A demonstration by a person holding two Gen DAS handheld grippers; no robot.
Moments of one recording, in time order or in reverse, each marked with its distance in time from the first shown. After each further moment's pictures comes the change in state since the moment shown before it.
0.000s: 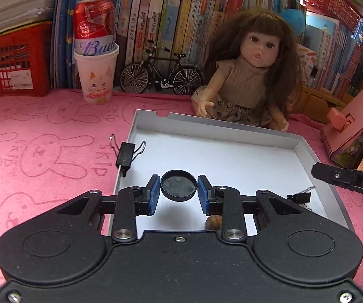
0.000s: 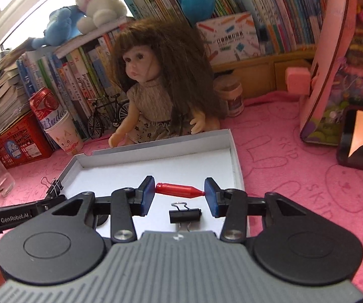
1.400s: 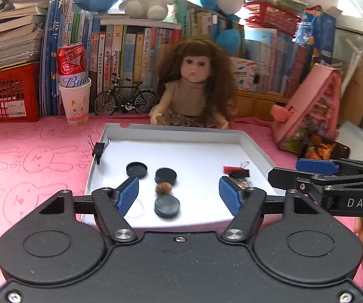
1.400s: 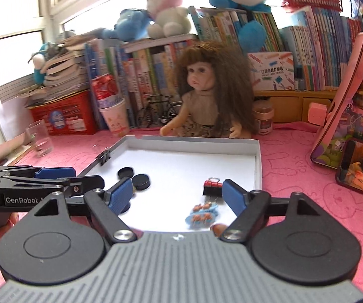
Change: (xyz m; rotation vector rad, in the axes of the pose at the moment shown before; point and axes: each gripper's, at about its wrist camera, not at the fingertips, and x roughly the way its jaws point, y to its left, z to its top) left arm -0.110 -0.038 -0.068 0.127 -0.170 -0.110; right arm -0.097 0.025 -0.050 -0.279 -0.119 0.135
